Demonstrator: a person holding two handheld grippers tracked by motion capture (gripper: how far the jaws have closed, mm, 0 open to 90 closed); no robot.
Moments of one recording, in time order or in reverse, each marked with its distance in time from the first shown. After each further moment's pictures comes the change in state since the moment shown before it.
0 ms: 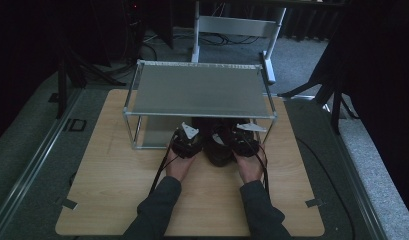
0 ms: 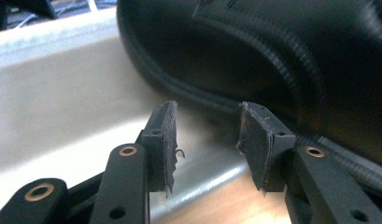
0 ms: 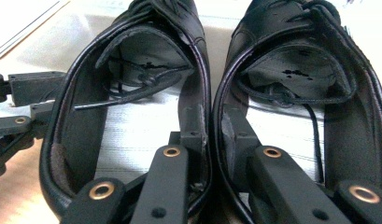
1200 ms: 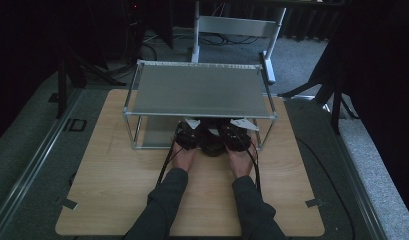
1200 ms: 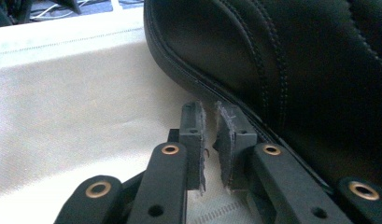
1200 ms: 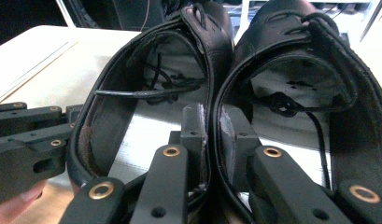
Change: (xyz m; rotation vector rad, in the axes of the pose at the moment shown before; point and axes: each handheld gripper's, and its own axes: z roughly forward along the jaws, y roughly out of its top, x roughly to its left) left arm 0.006 0.013 0.035 0.014 0.073 -0.081; right arm 0.013 0.007 0.026 -0.141 0.002 0.014
